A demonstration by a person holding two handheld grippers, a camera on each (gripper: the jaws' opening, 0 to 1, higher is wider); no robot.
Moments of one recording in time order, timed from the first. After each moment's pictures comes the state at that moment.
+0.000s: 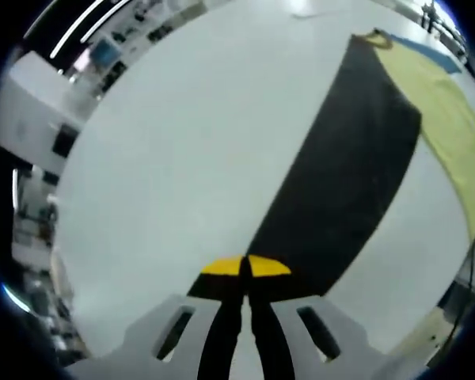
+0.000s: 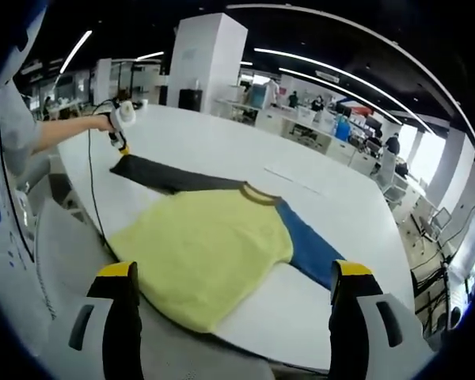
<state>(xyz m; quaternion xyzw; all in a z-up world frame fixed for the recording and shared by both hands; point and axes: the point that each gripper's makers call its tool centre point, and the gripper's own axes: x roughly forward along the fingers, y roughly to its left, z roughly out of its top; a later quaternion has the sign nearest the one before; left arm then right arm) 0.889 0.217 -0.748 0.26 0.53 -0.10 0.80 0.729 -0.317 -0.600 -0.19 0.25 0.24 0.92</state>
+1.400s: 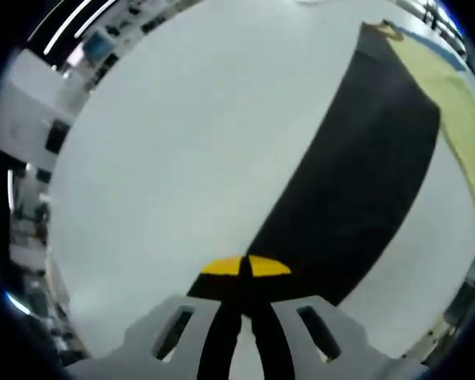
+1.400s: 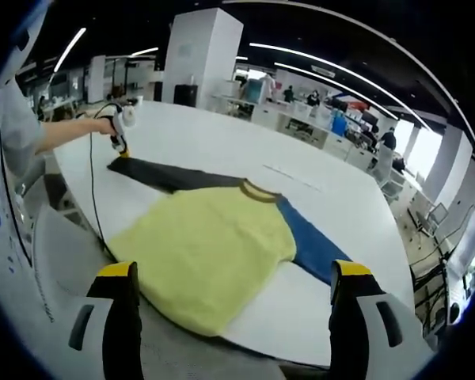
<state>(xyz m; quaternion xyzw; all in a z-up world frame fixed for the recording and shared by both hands) 0.904 0.227 -0.779 0.26 0.55 -0.11 0.79 0.730 -0.301 -0.604 -0.19 0.27 0.23 0.92</state>
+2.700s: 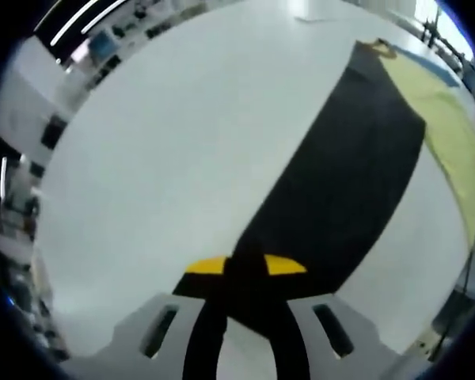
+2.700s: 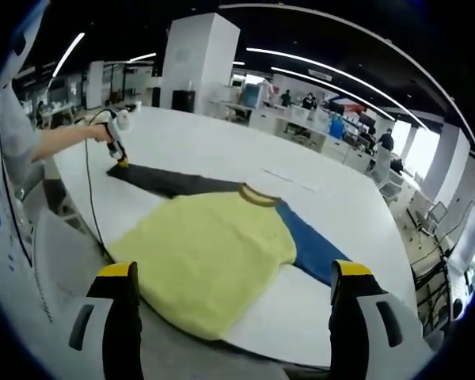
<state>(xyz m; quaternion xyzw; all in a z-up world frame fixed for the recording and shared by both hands) 0.894 0.212 -0.771 0.21 0.52 -0.13 0.81 0.730 -0.304 -0.602 -0.18 0.25 0.22 0.93</state>
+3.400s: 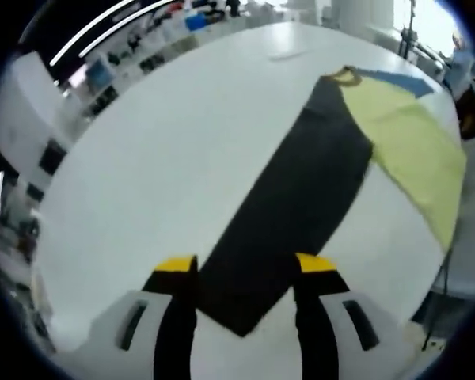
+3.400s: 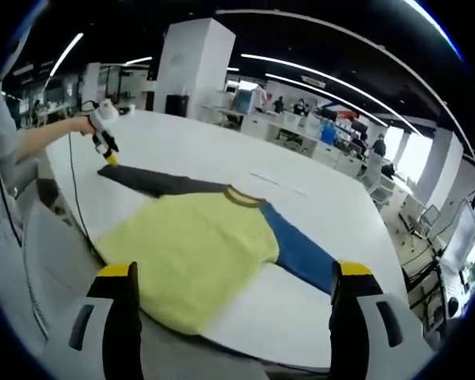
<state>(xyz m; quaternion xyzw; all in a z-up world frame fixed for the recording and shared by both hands) 0.870 0.153 -0.720 0.21 0.45 -0.19 0.85 0.731 -0.342 -0.601 -0.18 0.23 0.20 0.93</state>
